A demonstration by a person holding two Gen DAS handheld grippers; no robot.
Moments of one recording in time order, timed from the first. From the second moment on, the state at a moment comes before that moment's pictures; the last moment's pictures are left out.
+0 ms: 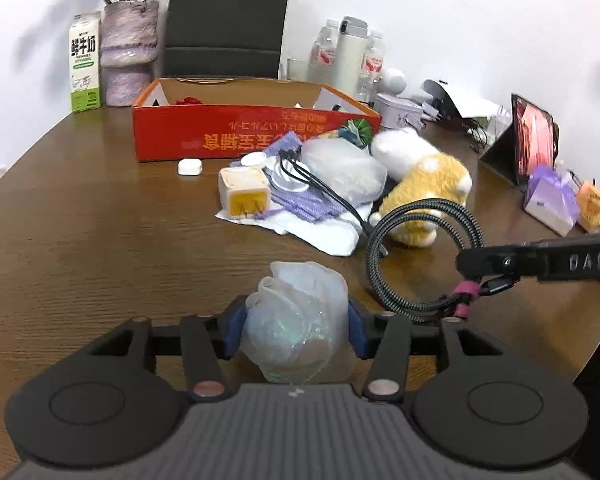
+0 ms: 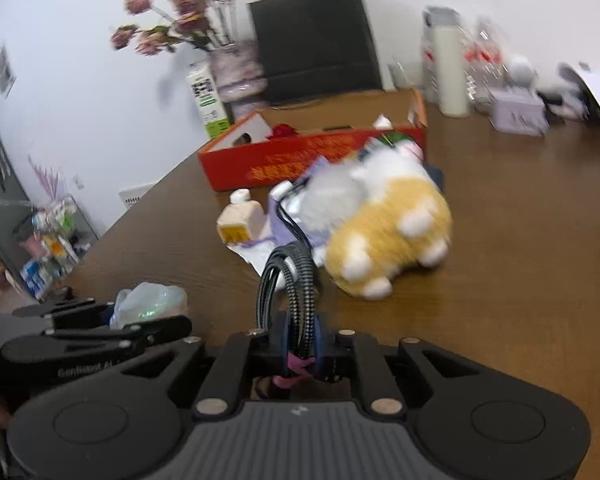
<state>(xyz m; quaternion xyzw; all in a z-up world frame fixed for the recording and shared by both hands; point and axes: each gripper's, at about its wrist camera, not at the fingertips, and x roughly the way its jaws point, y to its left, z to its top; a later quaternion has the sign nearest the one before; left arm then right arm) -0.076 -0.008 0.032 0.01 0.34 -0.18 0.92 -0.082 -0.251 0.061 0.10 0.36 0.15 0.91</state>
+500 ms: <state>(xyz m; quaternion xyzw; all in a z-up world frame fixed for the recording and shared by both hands) -0.075 -0.004 0.020 0.02 0.35 -0.15 0.93 -0.066 -0.229 0.023 0.02 0.37 0.06 0.93</state>
